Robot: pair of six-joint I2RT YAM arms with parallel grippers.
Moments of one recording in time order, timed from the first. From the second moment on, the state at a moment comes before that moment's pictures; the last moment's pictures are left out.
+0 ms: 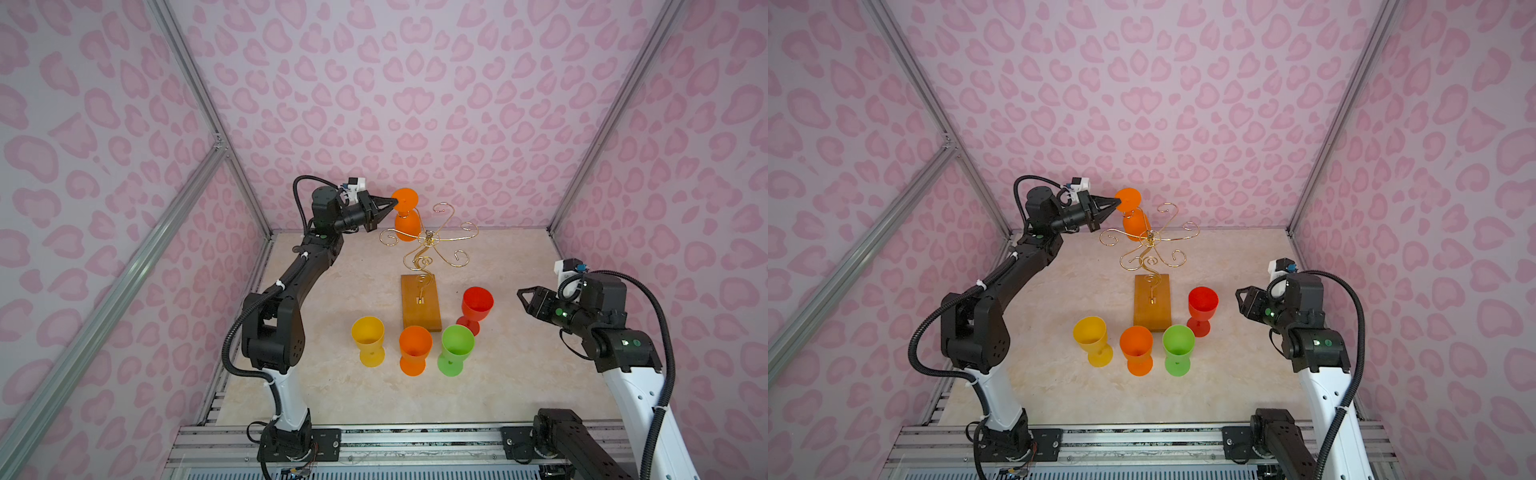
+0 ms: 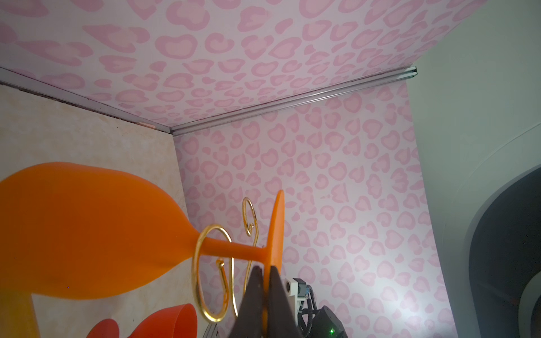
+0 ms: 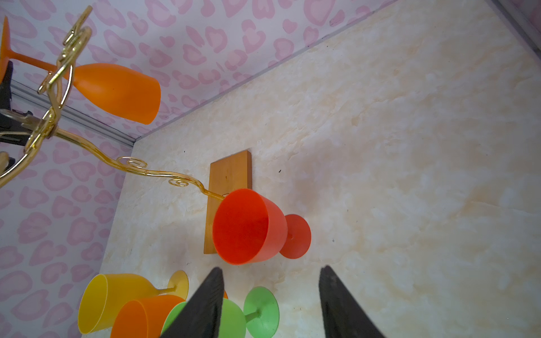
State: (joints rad) left arm -0.23 1.92 1.67 0.34 0.93 -1.41; right arm -0.04 0.84 0.99 -0.79 -0.33 0.40
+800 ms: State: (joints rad) left arm -0.28 1.85 1.59 0.36 0.95 -1.42; right arm -0.05 0.82 0.97 -0.79 -0.34 0.41
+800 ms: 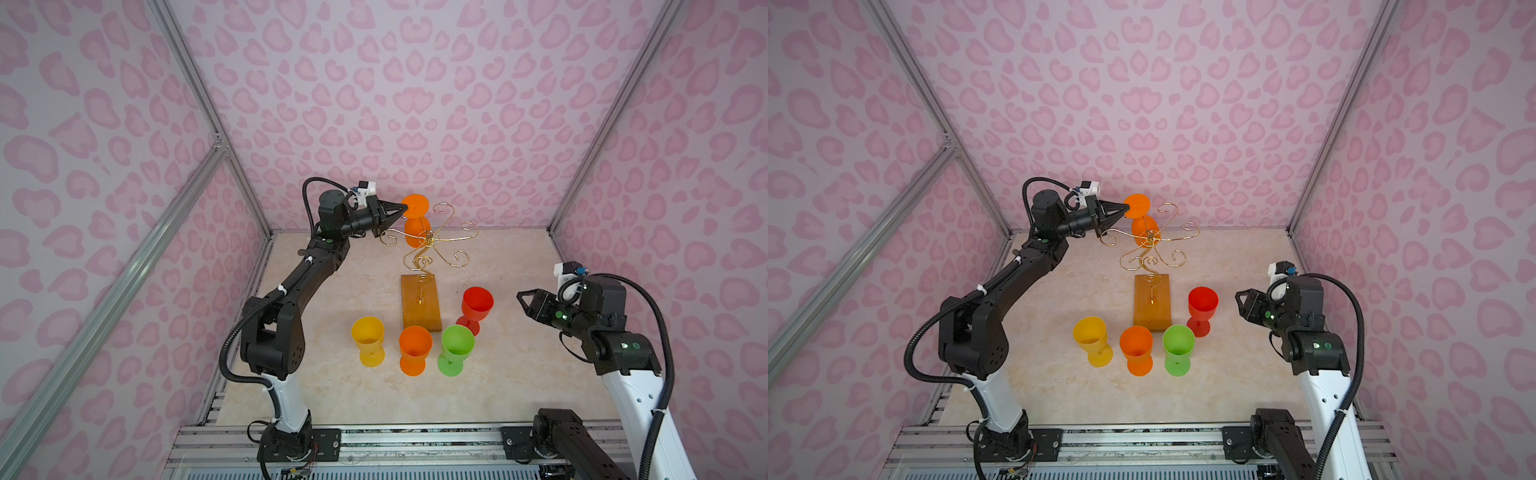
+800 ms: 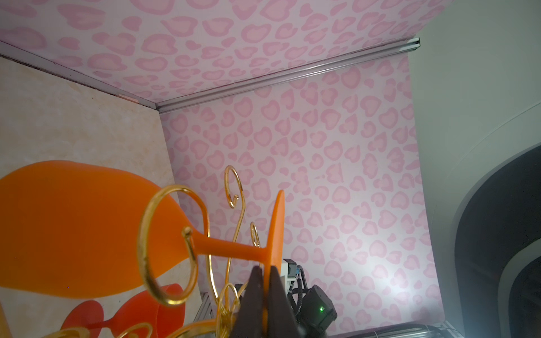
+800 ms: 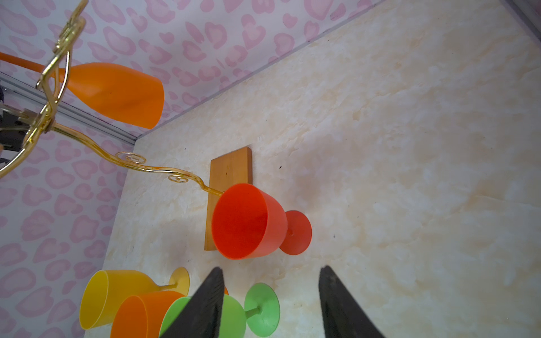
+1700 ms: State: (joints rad) left arm -0.12 1.57 1.27 0.35 1.00 -1.39; right arm -0.05 0.81 0.97 -0.79 -0.35 0.41
